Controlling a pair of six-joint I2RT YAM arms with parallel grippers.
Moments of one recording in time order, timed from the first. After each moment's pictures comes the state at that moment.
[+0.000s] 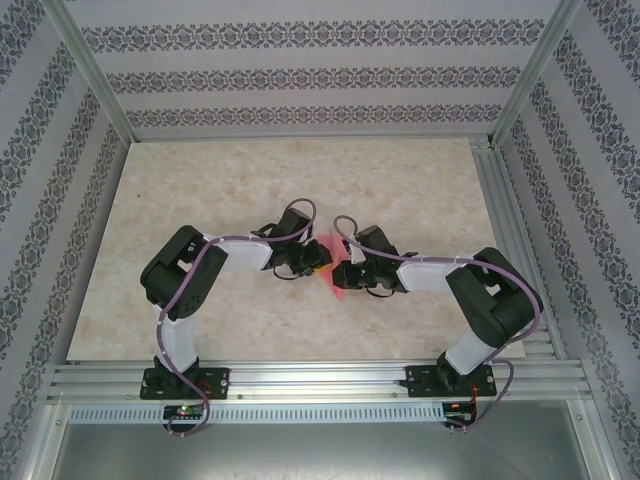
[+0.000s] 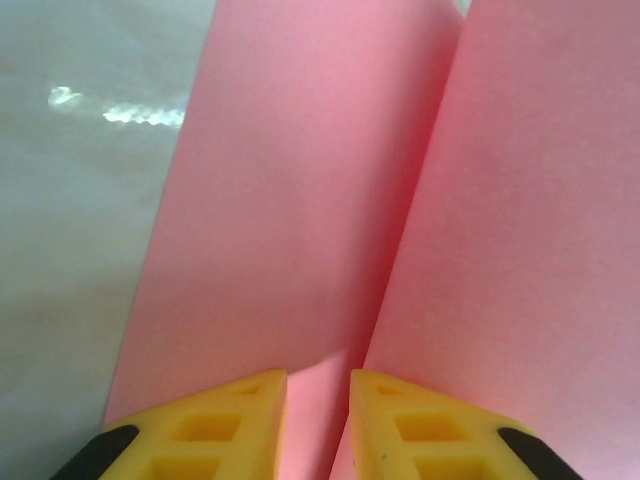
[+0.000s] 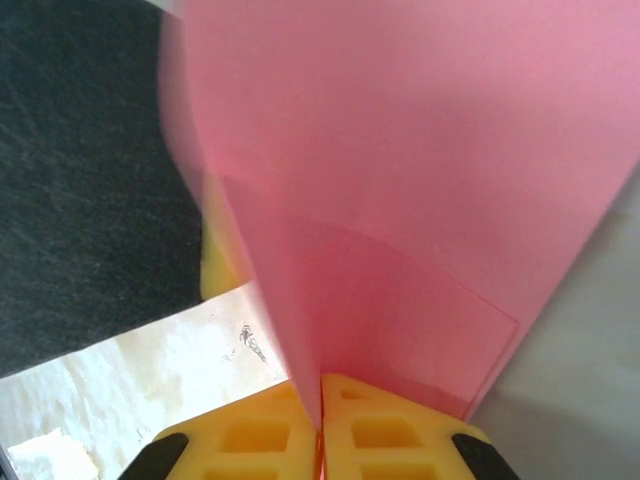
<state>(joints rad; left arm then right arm) -0.65 1.92 1.02 -0.03 0.45 -1.08 0.59 1.63 0.65 0.04 -0.43 0.54</state>
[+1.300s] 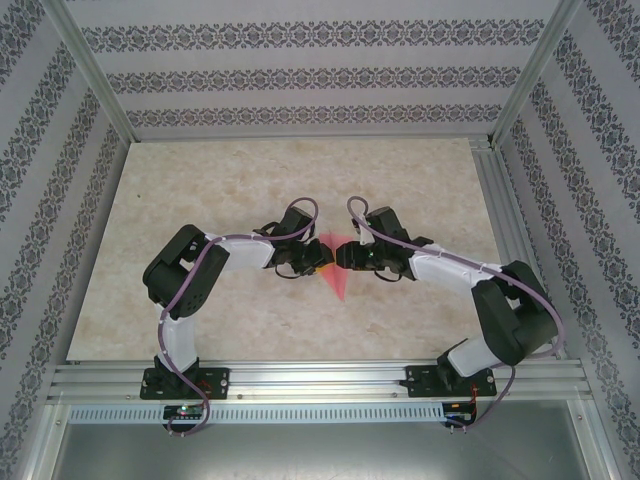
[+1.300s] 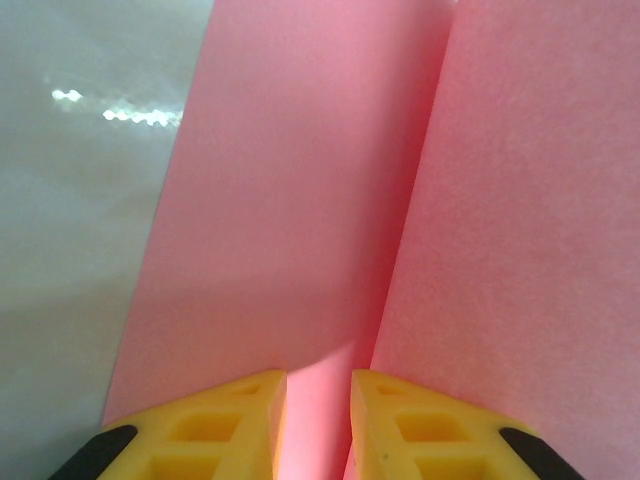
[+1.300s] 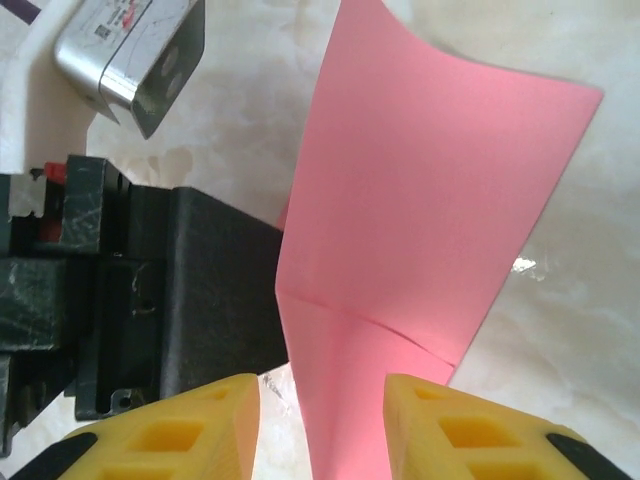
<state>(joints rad) -0.65 1.94 1.05 -0.05 0.45 -1.08 0.52 1.51 0.77 -0.15 -0.36 0.48</state>
